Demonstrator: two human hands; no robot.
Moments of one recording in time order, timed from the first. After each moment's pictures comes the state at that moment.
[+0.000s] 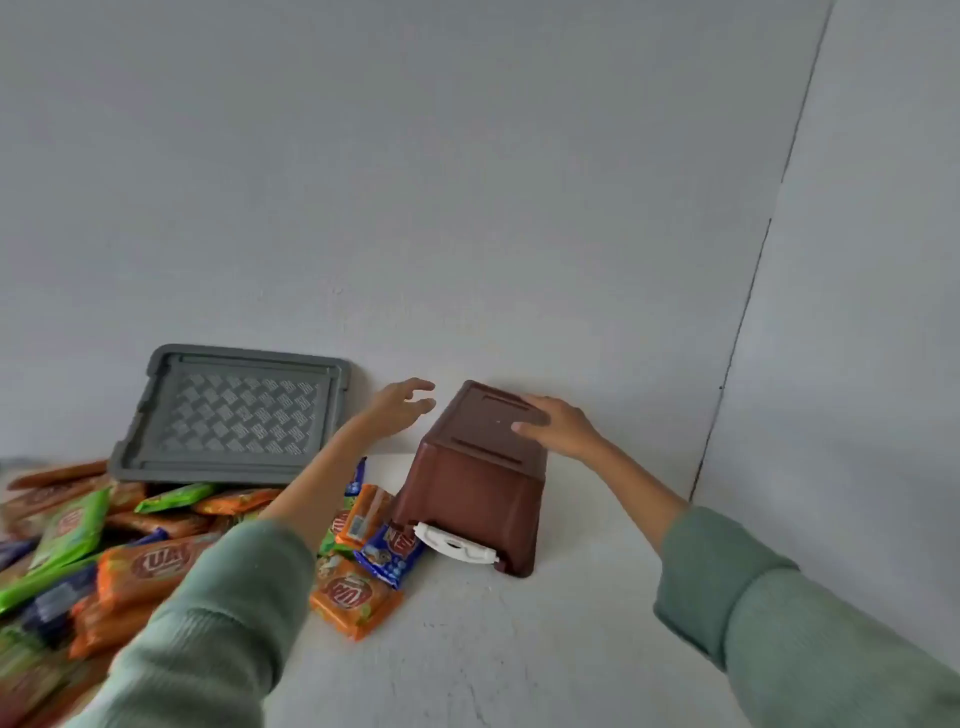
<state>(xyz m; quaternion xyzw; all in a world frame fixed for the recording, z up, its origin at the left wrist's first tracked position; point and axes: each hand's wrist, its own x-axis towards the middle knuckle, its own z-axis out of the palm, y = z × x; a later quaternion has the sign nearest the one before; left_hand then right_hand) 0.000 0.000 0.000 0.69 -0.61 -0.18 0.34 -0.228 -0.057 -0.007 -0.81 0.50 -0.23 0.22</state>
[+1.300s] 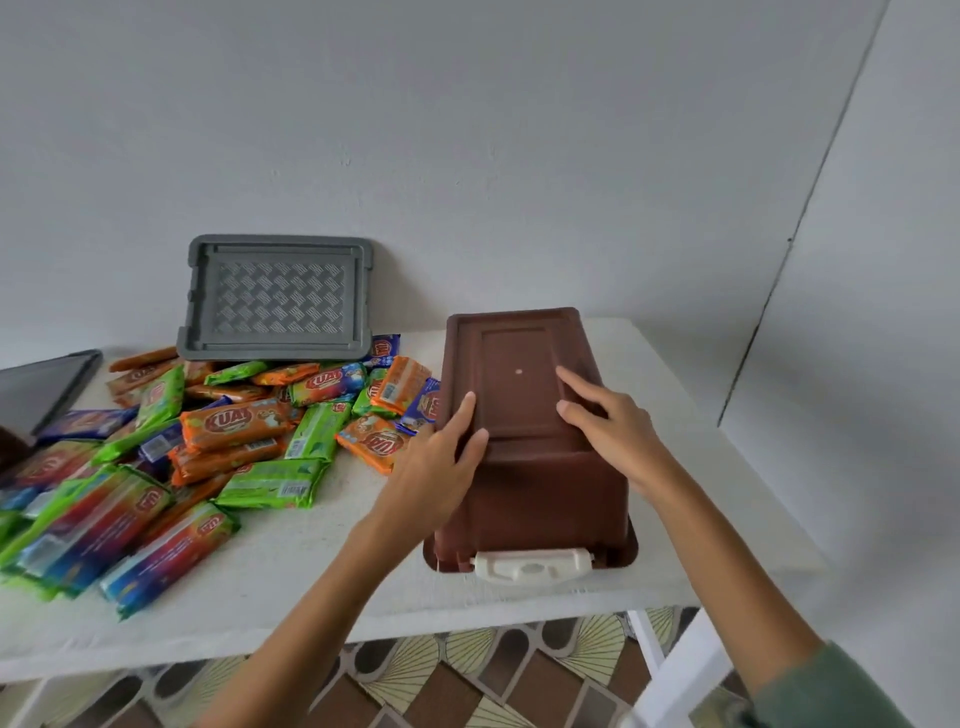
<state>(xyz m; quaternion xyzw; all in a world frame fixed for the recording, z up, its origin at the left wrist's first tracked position) -0.126 0.184 -0.069 0.75 -0.60 -0.13 0.26 -0.292 0.094 -0.066 -0.72 0.48 -0.30 0.40</state>
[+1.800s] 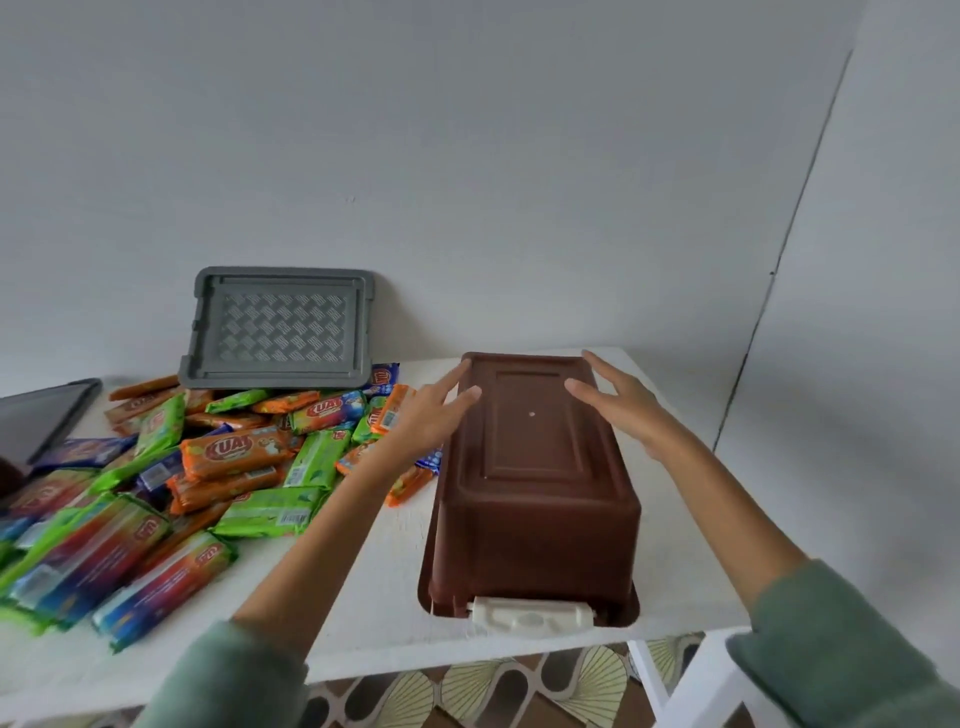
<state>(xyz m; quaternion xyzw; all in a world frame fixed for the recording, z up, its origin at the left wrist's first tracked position) -0.092 0.120 -0.047 0.69 -0.57 -0.25 0.36 -0.298 0.040 -0.046 -0.71 0.50 -0.29 0.41</state>
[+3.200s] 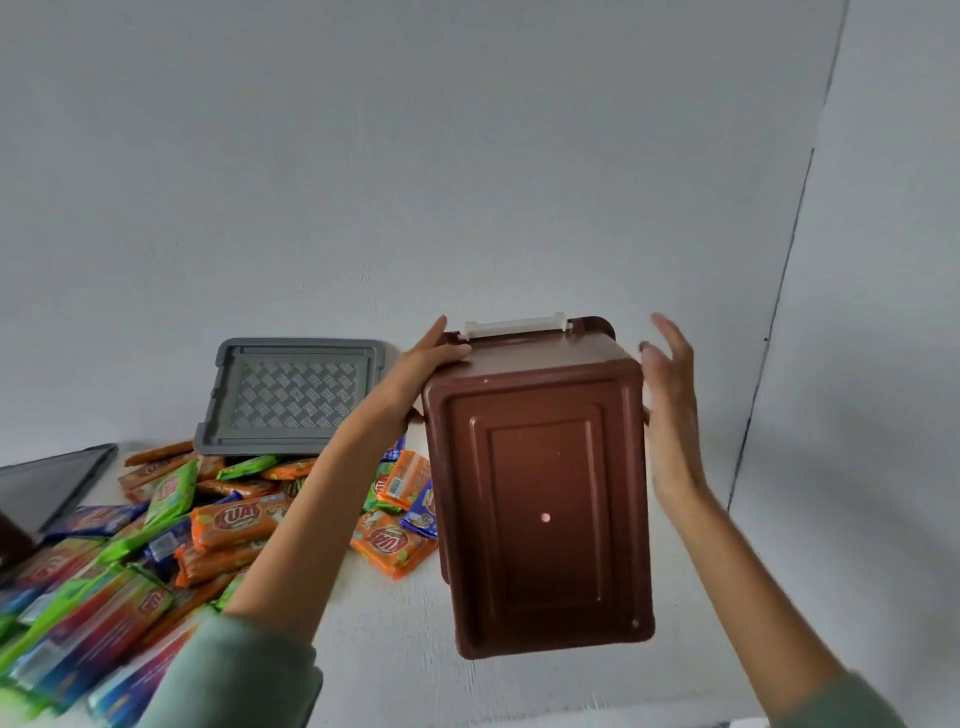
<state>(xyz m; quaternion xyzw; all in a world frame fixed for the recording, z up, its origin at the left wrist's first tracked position) -0.082 0.118 0.055 0.57 -0.51 -0.36 0.53 -0.299 0.074 0.007 -0.60 0.29 -0.64 0.39</state>
